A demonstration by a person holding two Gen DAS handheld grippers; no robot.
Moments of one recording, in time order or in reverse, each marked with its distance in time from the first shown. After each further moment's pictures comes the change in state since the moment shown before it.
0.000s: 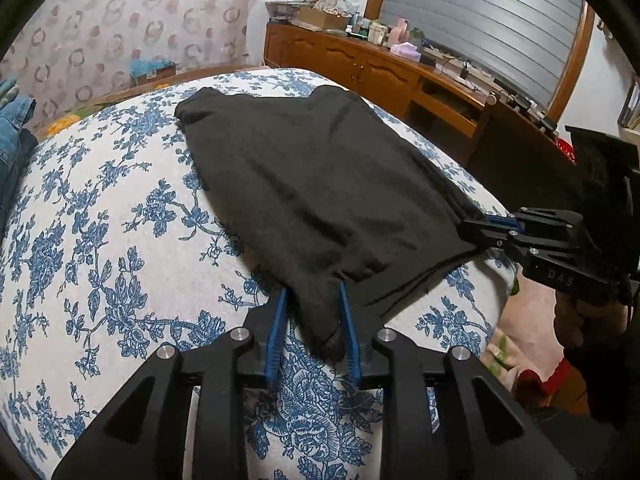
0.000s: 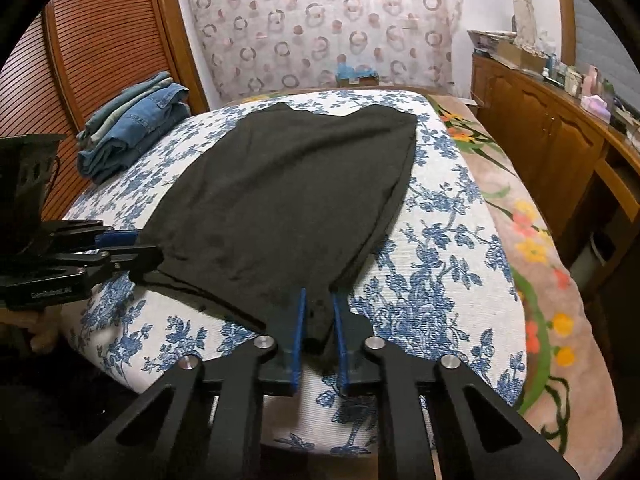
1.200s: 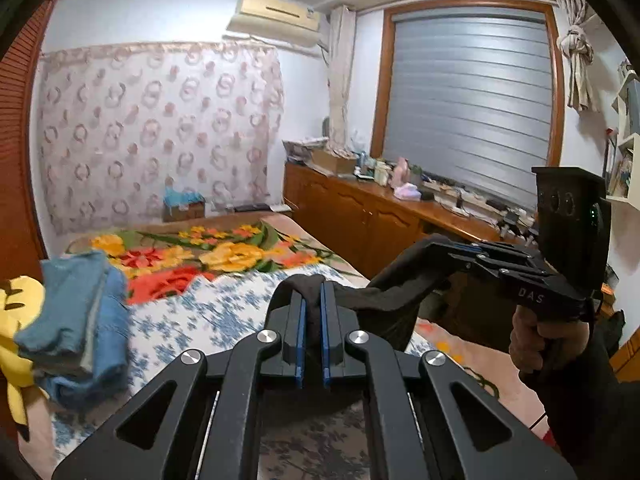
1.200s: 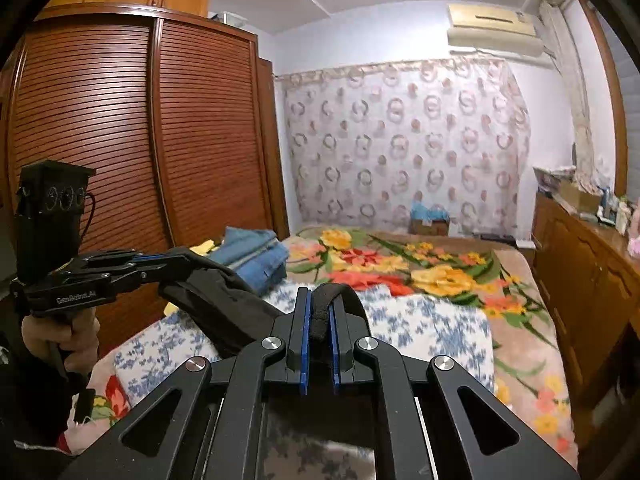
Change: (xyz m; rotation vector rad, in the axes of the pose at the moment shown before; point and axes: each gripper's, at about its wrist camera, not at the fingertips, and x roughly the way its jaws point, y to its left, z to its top) left arm -0.207 0.023 0.081 0.019 -0.496 0.071; right arm -0.120 0.062 0.114 -0.208 -0.440 0.195
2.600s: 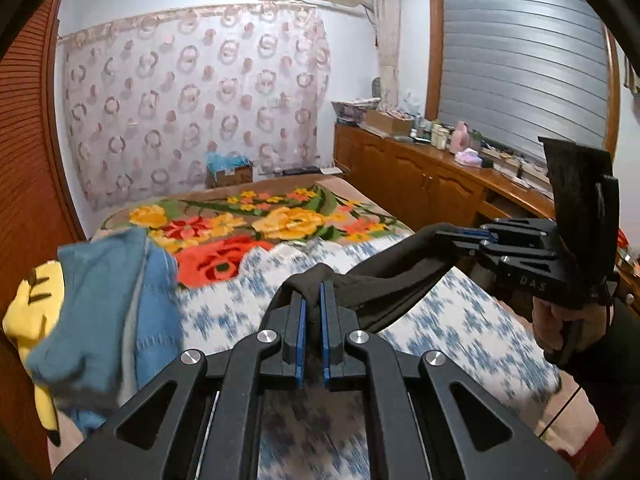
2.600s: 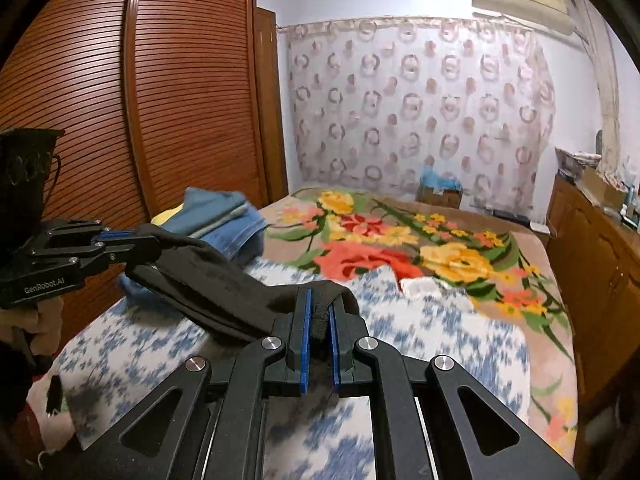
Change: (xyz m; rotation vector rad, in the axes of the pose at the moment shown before) left arm 0.074 0.077 -0.016 -0.002 0.156 0.152; right arm 0.187 -0.028 0.004 -0.037 0.172 0.012
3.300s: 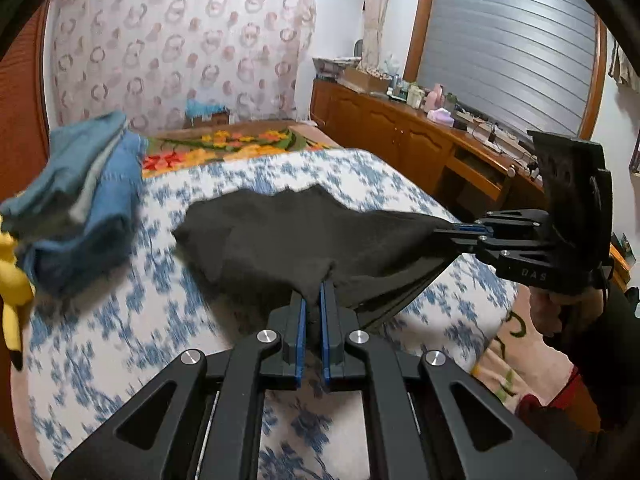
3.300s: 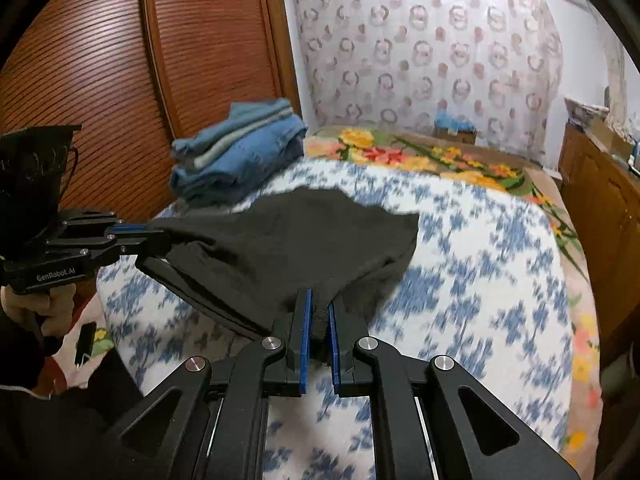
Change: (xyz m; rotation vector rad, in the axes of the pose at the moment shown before) left arm -0.040 -0.042 -0.107 -0.058 0.152 -0.095; right arm -0.072 0.027 -0.071 0.044 0.179 0.059
